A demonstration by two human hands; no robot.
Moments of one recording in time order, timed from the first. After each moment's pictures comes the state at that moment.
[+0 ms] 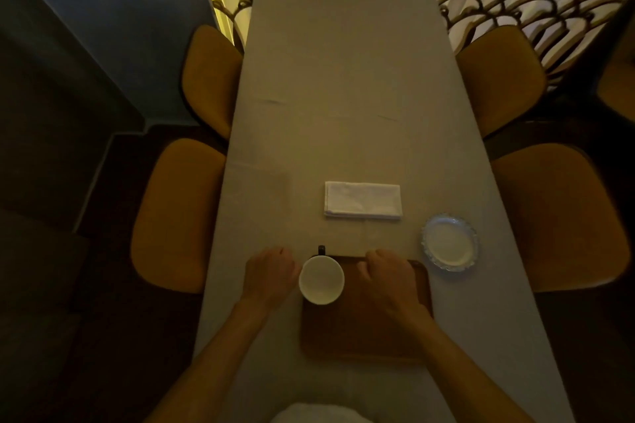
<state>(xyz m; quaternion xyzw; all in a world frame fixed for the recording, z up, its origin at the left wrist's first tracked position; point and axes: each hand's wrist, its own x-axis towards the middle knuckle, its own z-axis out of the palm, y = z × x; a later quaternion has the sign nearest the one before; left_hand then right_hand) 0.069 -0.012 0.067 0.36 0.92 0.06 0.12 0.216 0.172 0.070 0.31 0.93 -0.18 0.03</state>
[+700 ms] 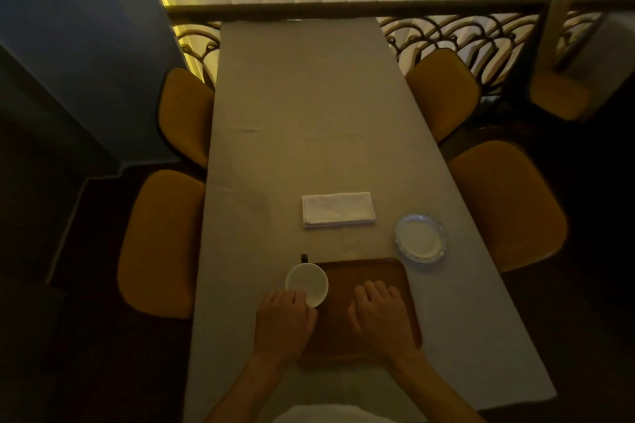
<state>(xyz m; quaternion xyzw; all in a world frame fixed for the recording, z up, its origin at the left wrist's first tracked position) 0.160 -0.027 0.096 0.44 0.89 0.06 0.04 0.292 0.112 0.094 0.27 0.96 -0.04 -0.04</state>
